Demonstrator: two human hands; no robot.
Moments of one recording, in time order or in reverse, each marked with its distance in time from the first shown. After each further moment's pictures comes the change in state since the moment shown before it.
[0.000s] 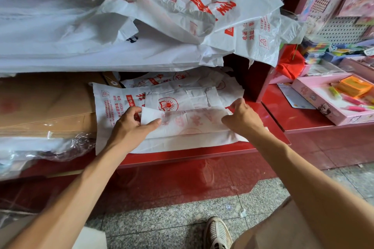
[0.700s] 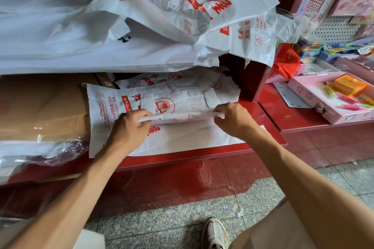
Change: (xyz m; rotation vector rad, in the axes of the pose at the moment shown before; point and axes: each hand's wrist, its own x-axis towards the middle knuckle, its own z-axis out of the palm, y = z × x) left_hand 0.009 0.005 0.010 0.318 0.029 0.347; right_hand 0.000 -0.003 -0.004 -0.156 -0.043 -0.392
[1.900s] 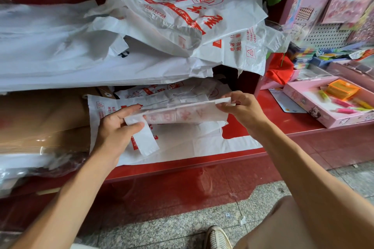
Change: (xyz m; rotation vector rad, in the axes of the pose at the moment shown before) left_hand -0.005 0.008 -0.026 -0.712 0.132 -0.208; right_hand 0.002 0.011 -0.030 0.909 0.174 0.086
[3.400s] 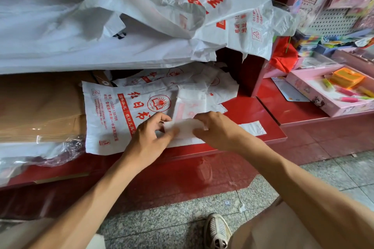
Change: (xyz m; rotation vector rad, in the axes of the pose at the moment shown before) left_hand -0.033 -0.022 0.042 0.400 -0.313 0.150; right_hand -0.045 0.001 0.058 -0.750 -0.415 -0.152
